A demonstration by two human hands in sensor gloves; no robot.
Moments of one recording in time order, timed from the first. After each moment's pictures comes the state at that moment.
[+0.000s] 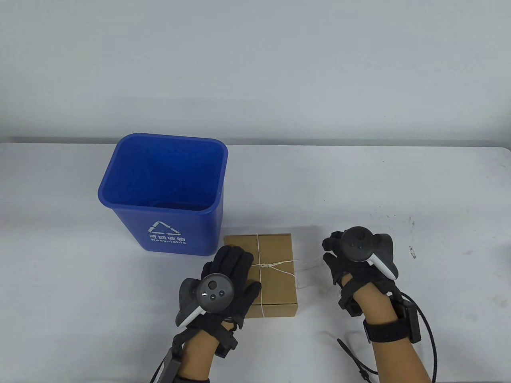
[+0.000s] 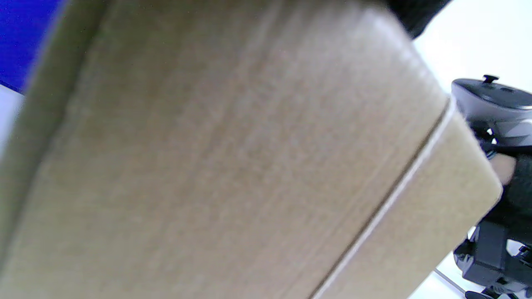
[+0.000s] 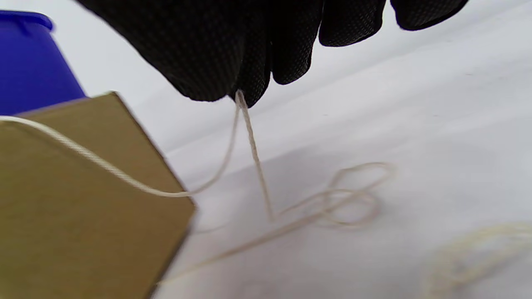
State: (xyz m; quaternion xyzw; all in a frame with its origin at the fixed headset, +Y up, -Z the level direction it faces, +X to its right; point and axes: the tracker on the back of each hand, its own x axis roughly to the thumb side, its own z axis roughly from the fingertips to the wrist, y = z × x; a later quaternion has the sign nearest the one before) left_hand -0.109 -0.715 -0.253 0.00 -0.17 0.27 0.95; right_hand 0.196 -0.703 -0.340 0.11 0.05 0.97 0.23
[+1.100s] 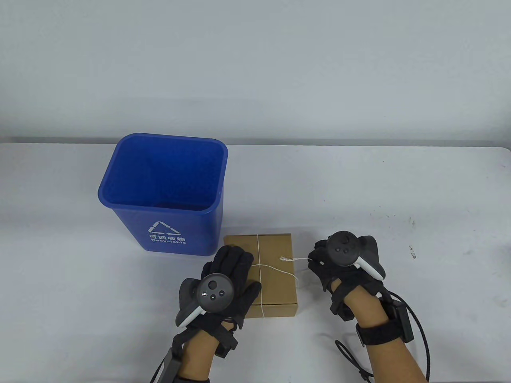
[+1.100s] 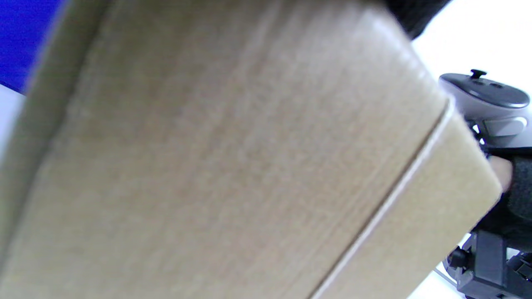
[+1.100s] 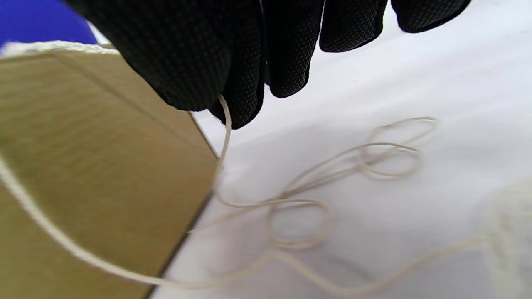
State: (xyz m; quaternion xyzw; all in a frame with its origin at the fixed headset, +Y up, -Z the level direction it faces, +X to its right) left_hand -0.110 -0.715 -0.253 0.00 -0.17 0.27 0.95; right_hand 0.184 -0.720 -0.342 0.12 0.10 0.97 0.21
